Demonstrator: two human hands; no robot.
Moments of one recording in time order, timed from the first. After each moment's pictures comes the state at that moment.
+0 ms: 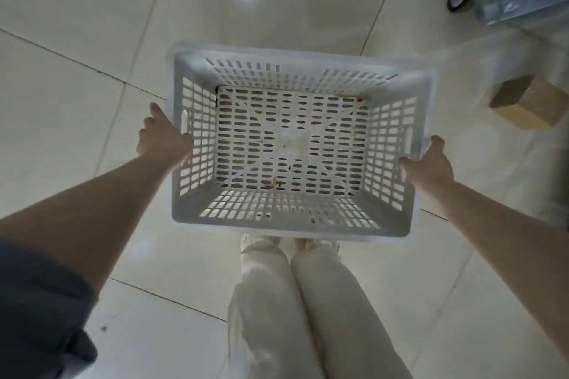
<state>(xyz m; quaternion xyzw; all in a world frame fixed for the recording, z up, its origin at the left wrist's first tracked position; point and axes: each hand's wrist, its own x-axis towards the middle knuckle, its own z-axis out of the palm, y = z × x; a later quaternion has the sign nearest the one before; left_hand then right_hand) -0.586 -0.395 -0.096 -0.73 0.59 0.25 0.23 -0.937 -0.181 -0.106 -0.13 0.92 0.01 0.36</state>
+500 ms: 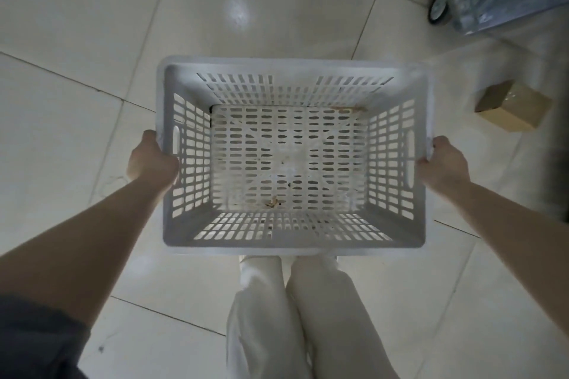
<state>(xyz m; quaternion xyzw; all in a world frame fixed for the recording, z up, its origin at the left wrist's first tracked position) -0.573 -0.377 -0.083 -0.76 0.59 0.24 0.13 -0.966 -0.172 -0.082 -0.24 0.92 0.06 0.31</state>
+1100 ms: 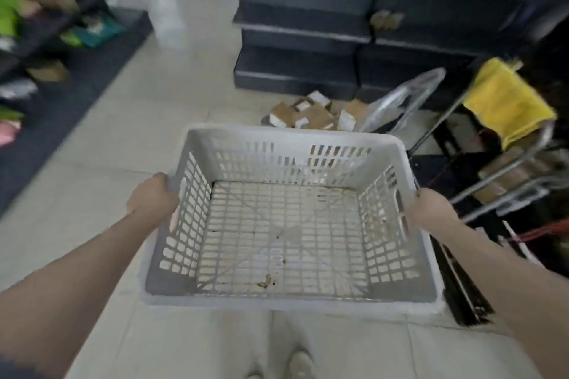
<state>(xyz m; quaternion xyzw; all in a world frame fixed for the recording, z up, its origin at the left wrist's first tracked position) -0.695 -0.450 0.396 -0.59 0.78 0.22 0.00 -1.034 -0.132 0.398 -0.16 0.97 -0.07 0.18</state>
